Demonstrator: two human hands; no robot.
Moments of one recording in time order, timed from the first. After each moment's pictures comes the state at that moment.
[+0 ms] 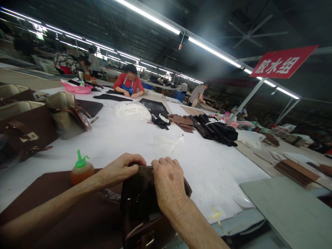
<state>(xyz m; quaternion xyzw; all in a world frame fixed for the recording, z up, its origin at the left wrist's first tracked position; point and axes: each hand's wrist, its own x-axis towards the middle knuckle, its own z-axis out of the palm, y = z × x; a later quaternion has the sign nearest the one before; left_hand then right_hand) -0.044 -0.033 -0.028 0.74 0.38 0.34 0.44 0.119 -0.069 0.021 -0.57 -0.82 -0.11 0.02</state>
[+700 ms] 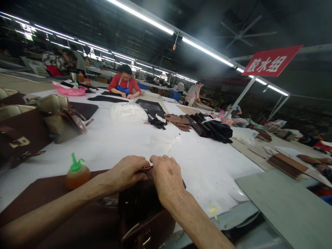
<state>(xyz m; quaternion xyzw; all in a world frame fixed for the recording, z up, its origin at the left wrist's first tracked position) -0.026 -0.031 -0.017 0.88 0.38 0.21 0.20 0.130 -0.069 0.024 -0.58 -0.81 -0.04 0.08</state>
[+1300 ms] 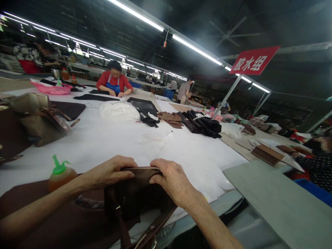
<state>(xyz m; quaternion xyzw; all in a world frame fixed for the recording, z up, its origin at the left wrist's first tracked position) -0.038 -0.023 -0.032 0.83 0.26 0.25 0.43 0.185 -0.075 0.027 -0.54 -0.82 0.14 0.14</state>
